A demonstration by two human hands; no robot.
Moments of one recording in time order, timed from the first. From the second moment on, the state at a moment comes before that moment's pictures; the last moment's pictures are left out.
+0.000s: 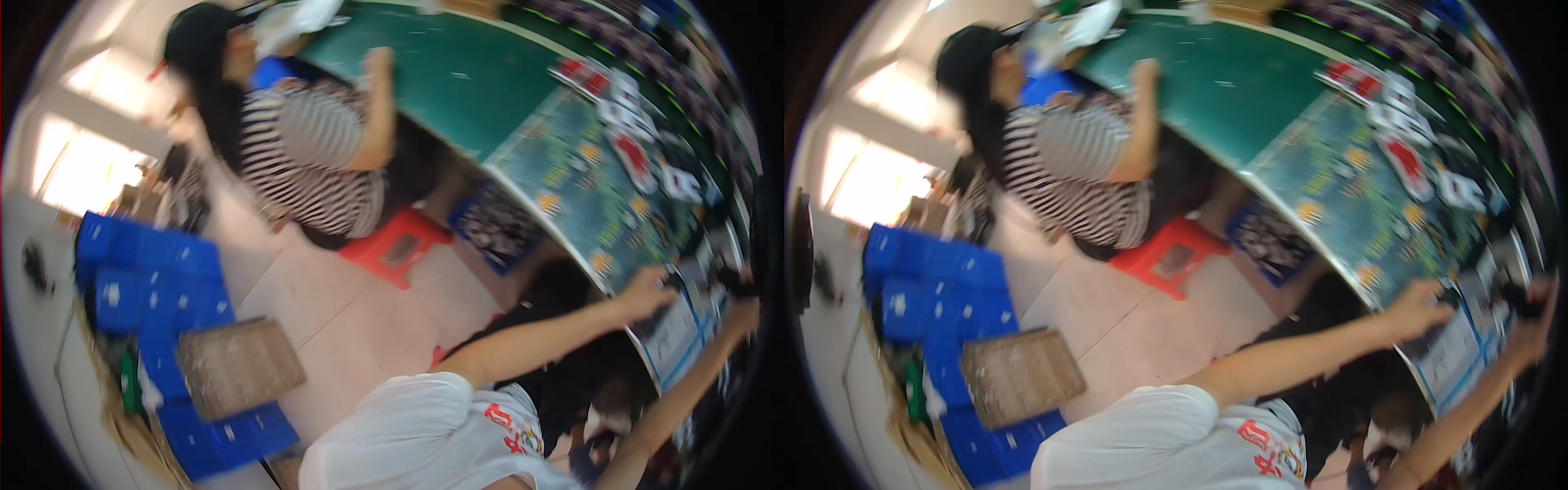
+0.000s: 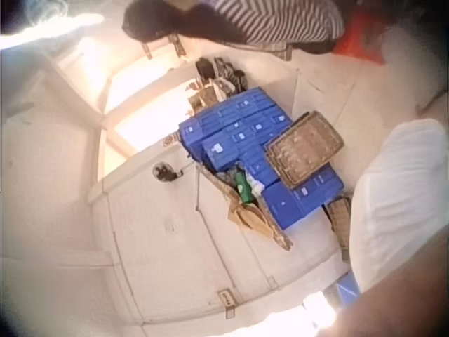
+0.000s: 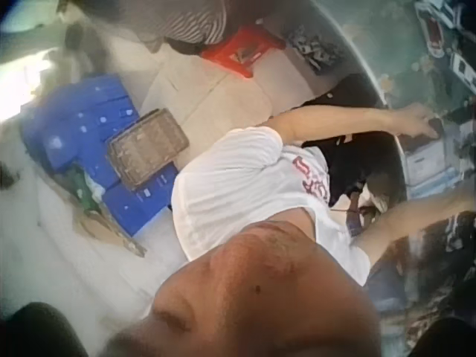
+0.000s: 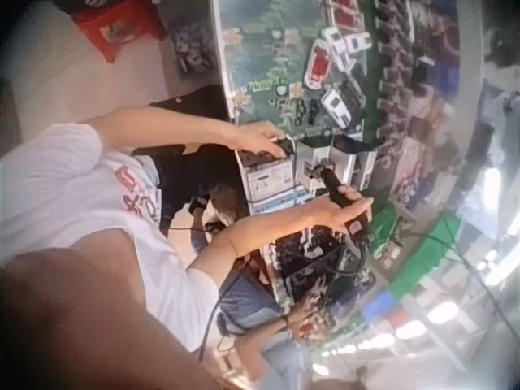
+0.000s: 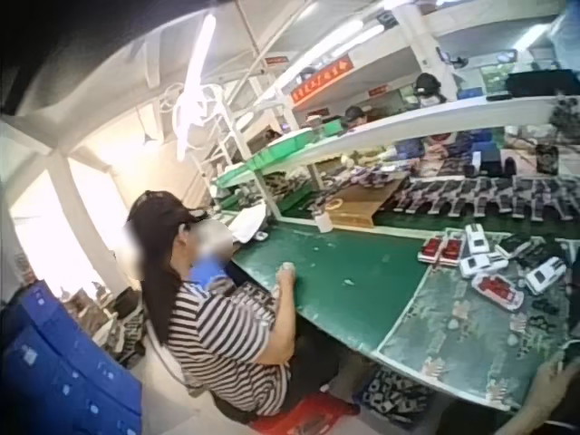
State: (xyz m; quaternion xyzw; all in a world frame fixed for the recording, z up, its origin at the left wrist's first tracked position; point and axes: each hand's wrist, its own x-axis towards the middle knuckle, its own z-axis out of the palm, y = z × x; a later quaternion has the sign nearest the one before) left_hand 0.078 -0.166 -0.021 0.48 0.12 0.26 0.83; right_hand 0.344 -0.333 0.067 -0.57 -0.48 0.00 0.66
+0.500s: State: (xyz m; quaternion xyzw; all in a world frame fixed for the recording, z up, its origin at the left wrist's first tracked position) left_hand 0.056 -0.142 -0.019 0.40 0.15 0.11 0.90; right_hand 0.209 -0.233 0.132 -0.49 -0.37 -0.10 0.78
